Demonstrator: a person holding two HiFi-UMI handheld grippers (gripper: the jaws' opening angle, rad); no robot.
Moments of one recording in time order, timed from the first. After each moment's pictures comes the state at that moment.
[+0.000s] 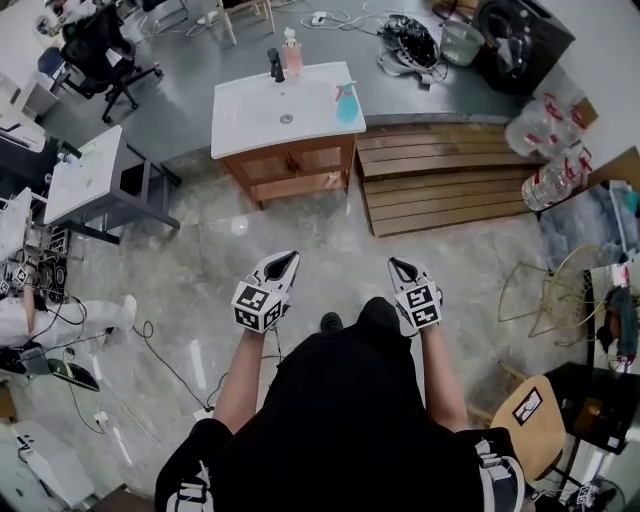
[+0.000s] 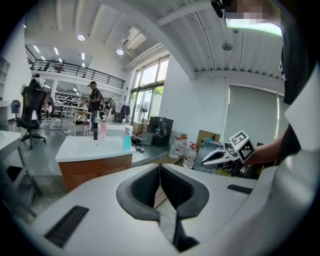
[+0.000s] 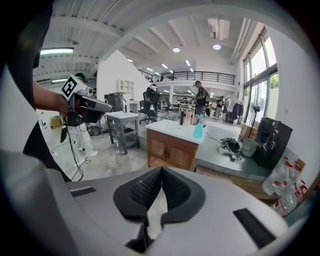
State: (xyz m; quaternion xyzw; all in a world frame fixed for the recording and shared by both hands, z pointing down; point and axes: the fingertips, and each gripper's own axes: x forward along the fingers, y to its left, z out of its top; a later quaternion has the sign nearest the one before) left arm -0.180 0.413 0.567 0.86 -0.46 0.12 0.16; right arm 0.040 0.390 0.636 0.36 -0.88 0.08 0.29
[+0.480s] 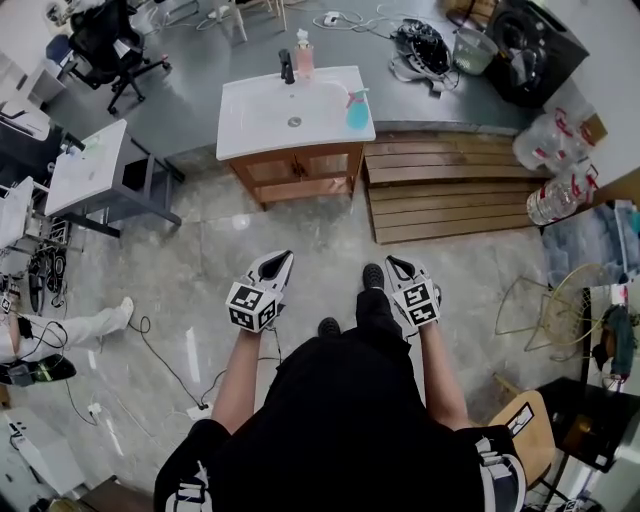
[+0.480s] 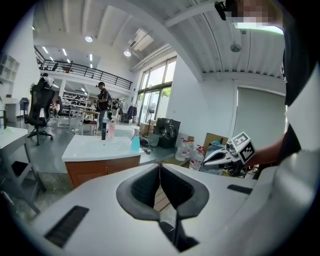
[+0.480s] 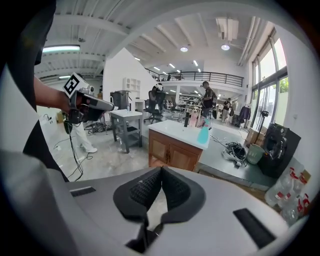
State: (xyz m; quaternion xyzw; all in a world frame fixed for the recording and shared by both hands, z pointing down) left arm -0.213 0.371 0.571 0.84 -0.50 0.11 0.18; right arm 0.012 0.334 0.637 0.33 -0.89 0.06 0.31
